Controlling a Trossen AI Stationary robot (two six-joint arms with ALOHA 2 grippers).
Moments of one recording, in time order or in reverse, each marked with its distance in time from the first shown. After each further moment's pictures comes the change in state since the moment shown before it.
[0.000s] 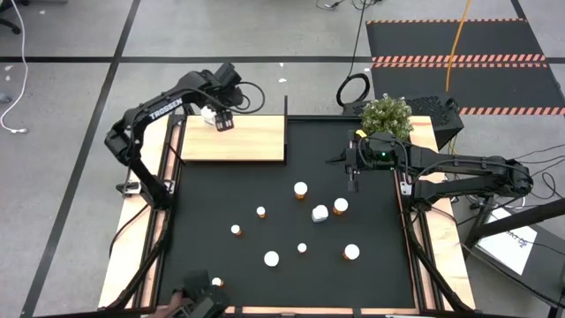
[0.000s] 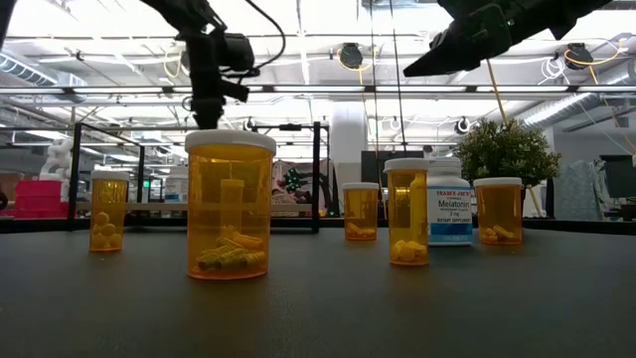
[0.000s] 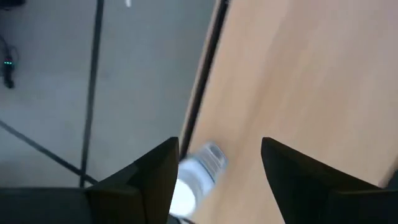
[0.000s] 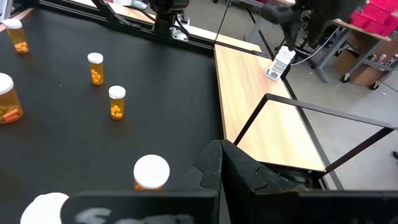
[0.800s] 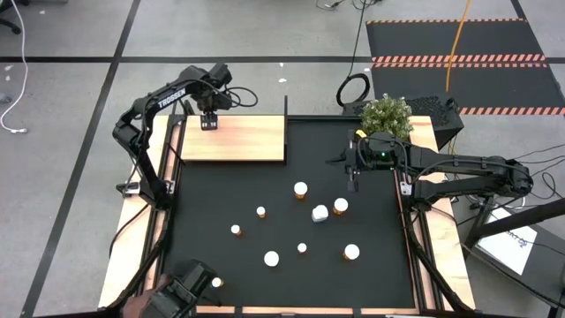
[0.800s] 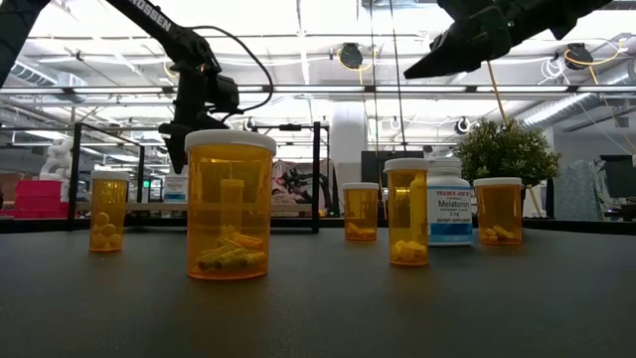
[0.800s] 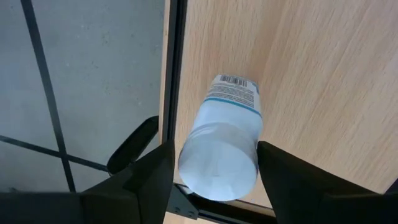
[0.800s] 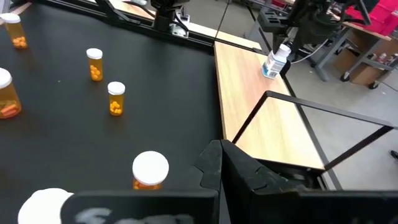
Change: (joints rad) left arm 0.182 0.113 -0.020 -0.122 0.011 0.254; right arm 0.000 0.000 0.000 -0.010 0.001 -0.014
